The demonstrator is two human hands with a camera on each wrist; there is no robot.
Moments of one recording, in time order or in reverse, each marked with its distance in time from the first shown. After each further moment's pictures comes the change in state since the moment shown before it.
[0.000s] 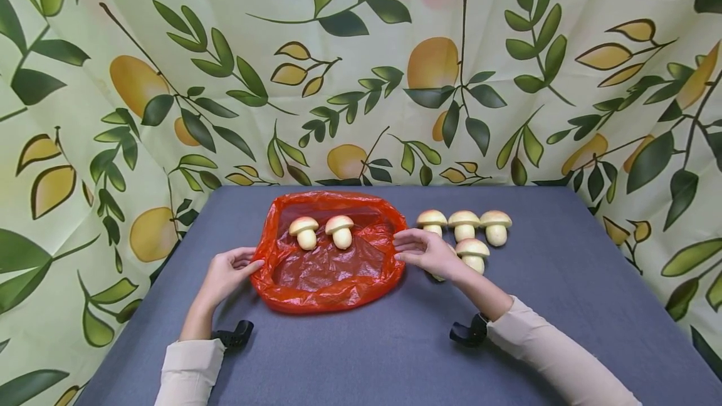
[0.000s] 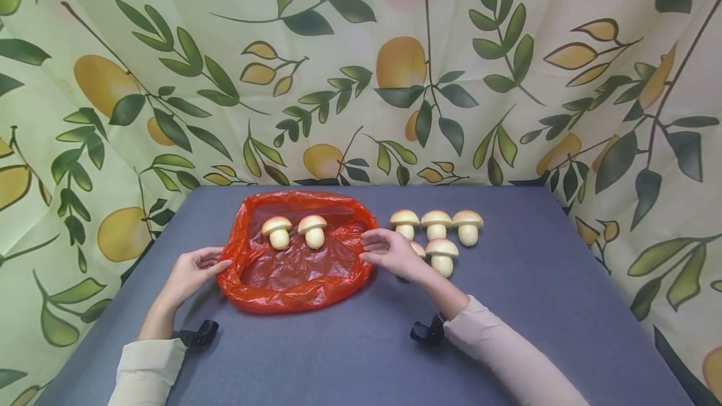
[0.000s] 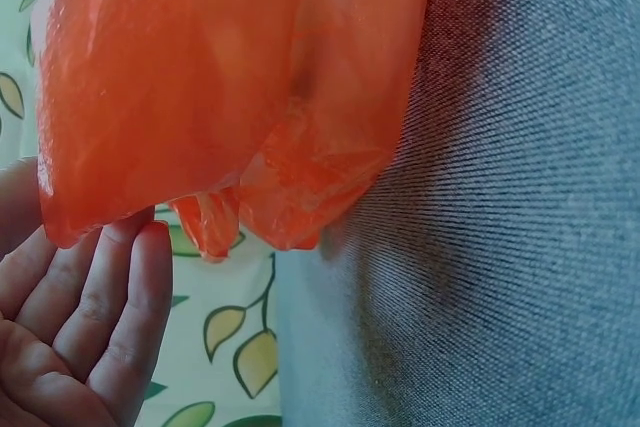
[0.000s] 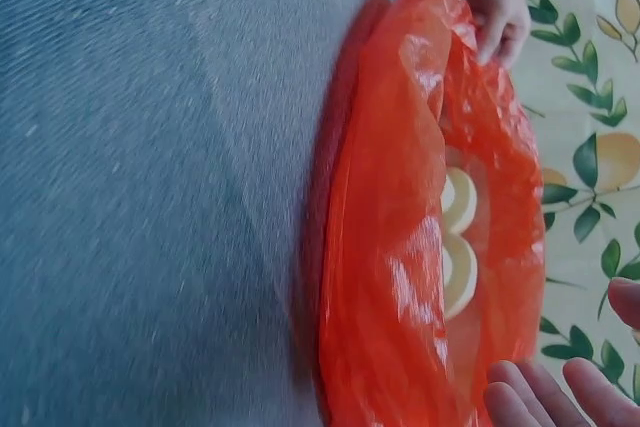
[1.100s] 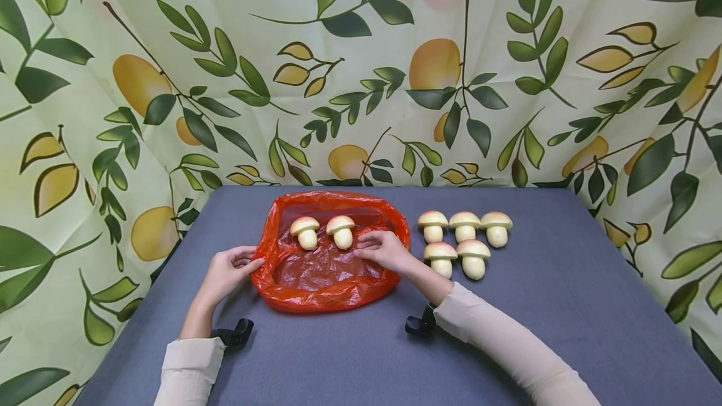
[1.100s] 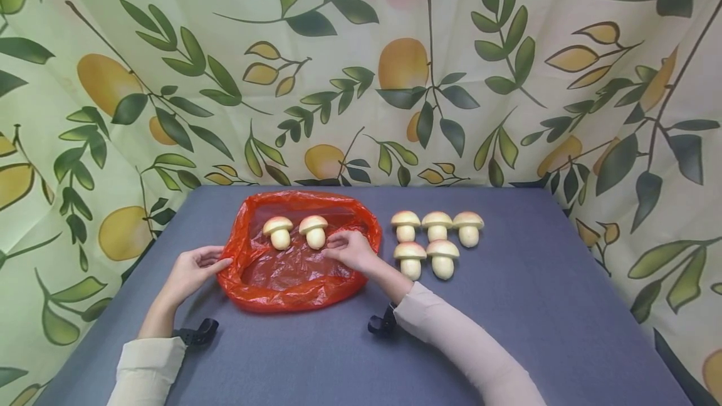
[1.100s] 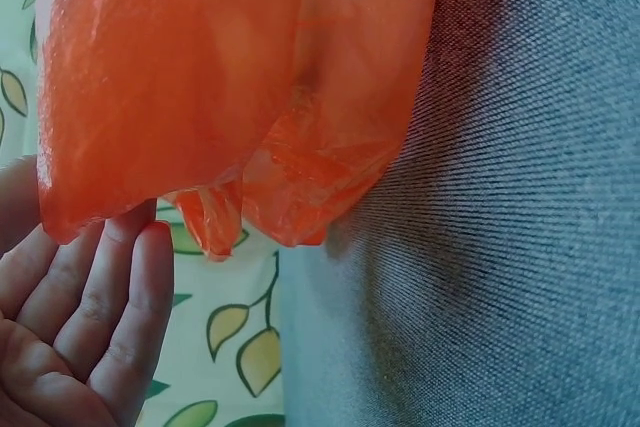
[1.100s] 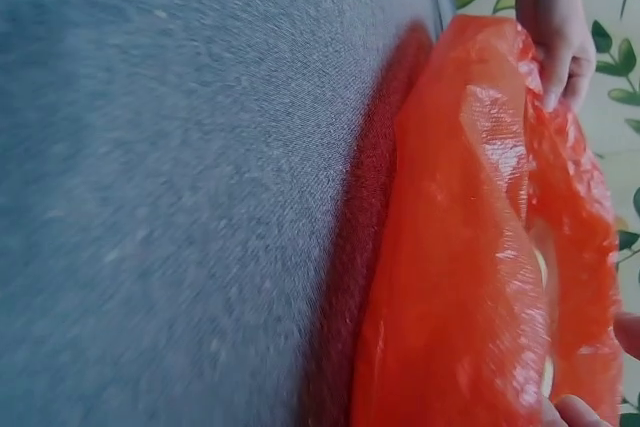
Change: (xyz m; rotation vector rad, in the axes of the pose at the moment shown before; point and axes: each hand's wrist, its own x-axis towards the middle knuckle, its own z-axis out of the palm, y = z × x) left_hand 0.001 0.001 -0.001 -0.015 0.009 0.015; right_hand 0.059 0.003 0.065 -0.057 0.055 0.144
